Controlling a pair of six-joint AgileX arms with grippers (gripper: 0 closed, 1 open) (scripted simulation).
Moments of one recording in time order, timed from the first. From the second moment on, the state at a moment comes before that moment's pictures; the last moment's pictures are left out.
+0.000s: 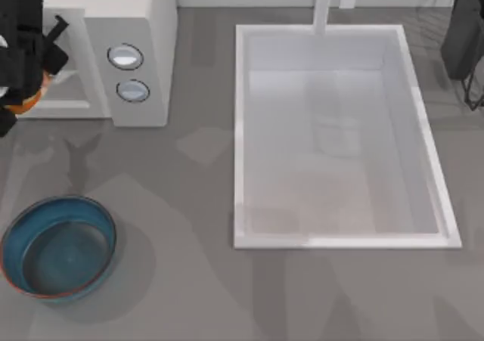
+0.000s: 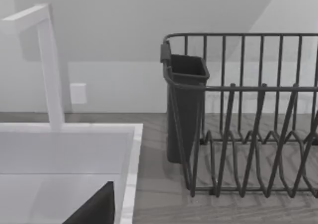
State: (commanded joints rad) left arm -0.14 1.95 1.13 -0.13 -0.34 -0.94; right arm 0.00 0.00 0.00 0.00 0.00 0.00
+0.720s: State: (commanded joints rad) left arm -0.57 2.25 1.38 -1.38 -0.78 -2.37; right arm 0.00 0.00 0.00 0.00 0.00 0.00
